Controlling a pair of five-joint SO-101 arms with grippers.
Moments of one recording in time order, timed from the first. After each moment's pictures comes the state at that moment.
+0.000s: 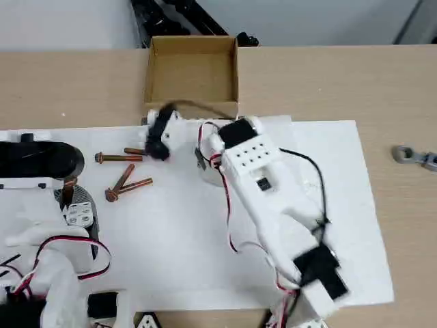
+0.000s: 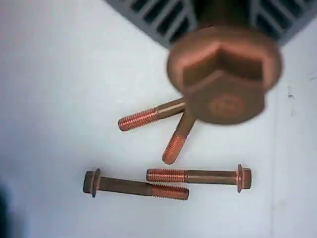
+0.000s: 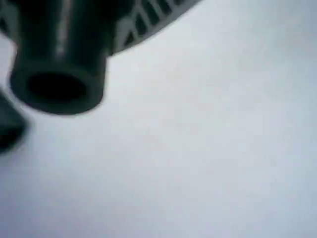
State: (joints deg) left arm -11.9 -65.5 17.1 99.5 -0.8; right arm -31.3 -0.4 1.5 73.8 37.1
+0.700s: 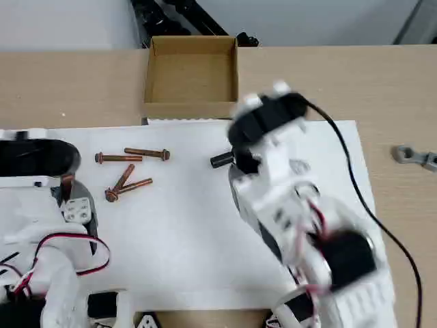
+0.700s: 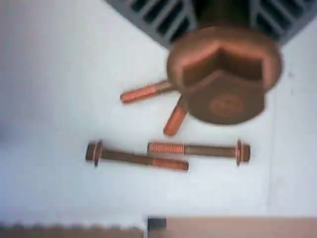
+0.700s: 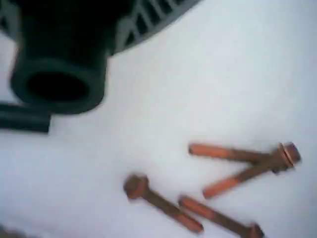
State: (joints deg) left arm -11.9 -65.5 17.5 95.4 2.0; right arm -30.7 -57.9 24.1 76.0 -5.3
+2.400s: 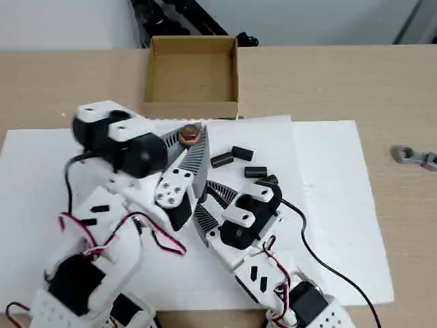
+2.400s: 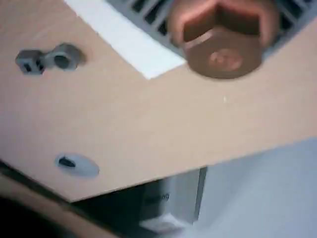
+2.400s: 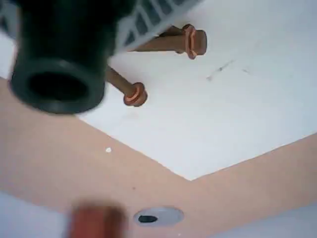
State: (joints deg) left arm 30.8 -64.9 37.8 47.8 13.8; right arm -44.9 -101.9 89.5 25.2 -5.5
